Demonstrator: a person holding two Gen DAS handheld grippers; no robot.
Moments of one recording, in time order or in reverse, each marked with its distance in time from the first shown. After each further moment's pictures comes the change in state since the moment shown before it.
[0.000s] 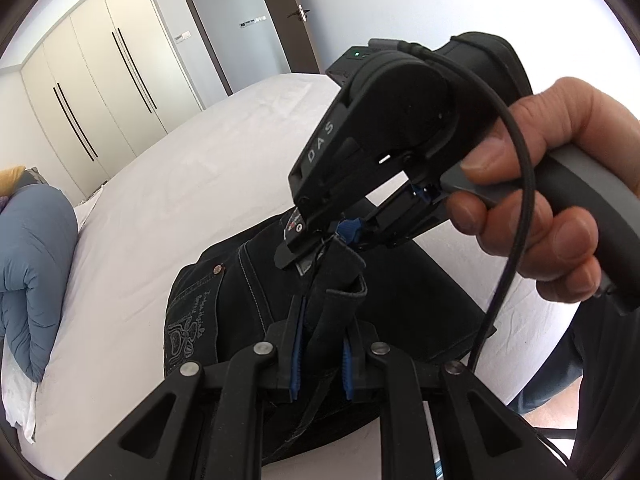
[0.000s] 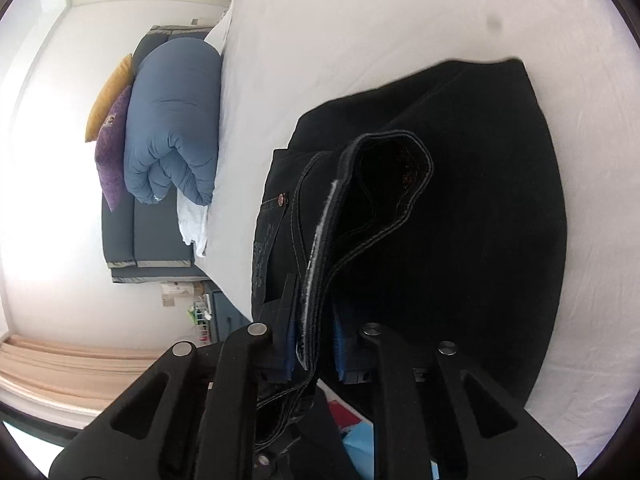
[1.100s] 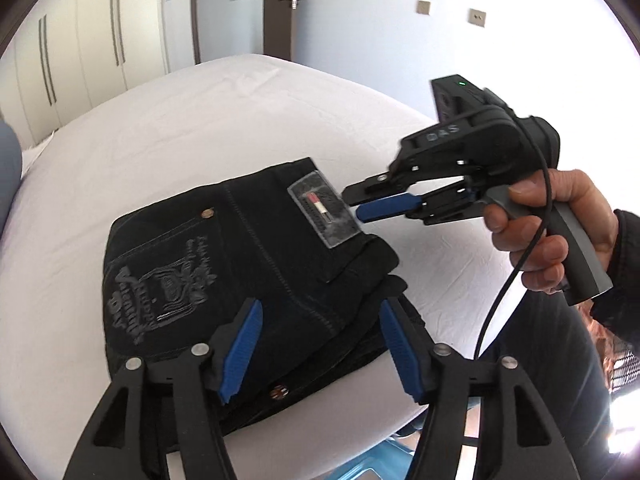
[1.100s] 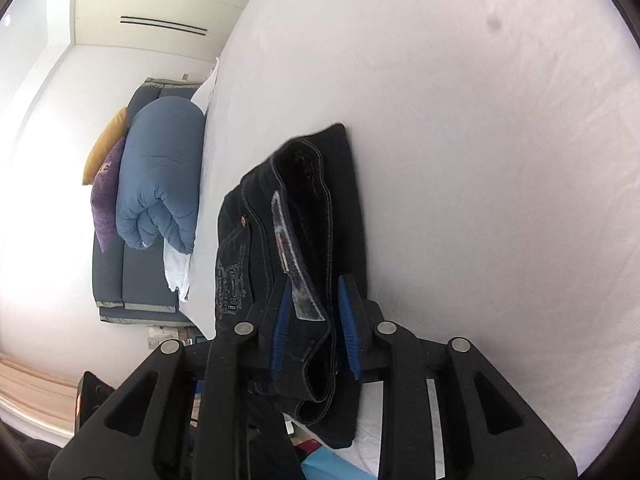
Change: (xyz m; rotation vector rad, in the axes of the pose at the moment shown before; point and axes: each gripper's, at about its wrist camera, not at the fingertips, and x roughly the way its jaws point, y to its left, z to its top) left arm 0.012 0.071 -0.036 -0.210 0.039 -0.292; right arm -0.074 -0.082 -0.028 0.060 -0.222 -0.023
